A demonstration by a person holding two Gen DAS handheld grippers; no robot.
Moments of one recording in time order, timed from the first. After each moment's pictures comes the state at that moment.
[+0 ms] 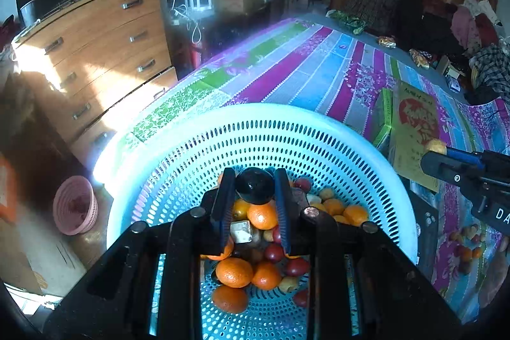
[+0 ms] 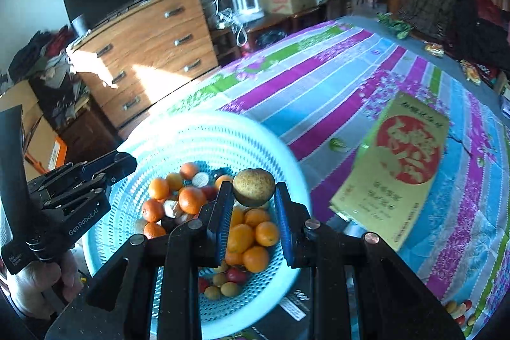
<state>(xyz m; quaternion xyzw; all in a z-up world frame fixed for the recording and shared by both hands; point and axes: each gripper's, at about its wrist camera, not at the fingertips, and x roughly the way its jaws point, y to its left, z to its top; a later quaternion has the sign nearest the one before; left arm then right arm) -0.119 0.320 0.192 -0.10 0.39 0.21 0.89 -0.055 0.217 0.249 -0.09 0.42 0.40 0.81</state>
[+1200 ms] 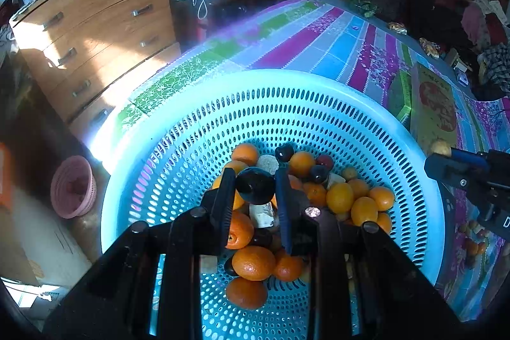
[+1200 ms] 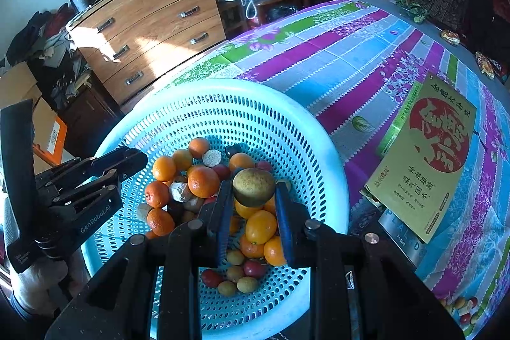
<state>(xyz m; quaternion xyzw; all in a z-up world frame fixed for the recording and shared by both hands) -0.122 0.351 0.165 -0.12 0.43 0.21 0.87 -0.061 0.253 0.225 -0.11 0.46 0.40 0.79</state>
